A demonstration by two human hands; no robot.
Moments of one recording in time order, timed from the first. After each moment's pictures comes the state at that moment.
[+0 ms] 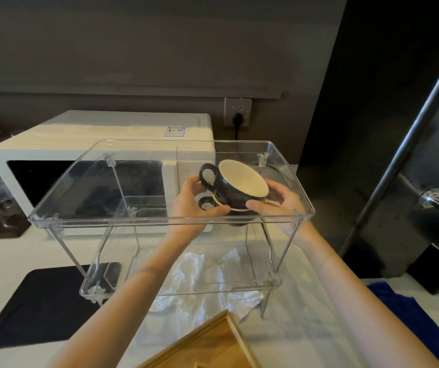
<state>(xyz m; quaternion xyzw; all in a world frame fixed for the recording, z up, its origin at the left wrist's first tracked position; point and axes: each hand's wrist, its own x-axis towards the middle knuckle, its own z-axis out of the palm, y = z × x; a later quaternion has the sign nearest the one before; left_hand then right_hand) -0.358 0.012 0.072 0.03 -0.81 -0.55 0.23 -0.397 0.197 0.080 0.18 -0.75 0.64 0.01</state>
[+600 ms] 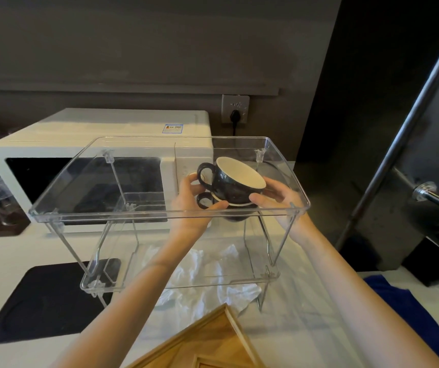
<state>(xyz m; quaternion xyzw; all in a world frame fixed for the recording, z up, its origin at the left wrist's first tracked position) -0.345 0.022 0.071 0.04 -0.80 -0.53 0.26 -0.391 0.201 0.079 0.18 -0.74 0.65 -0.01</state>
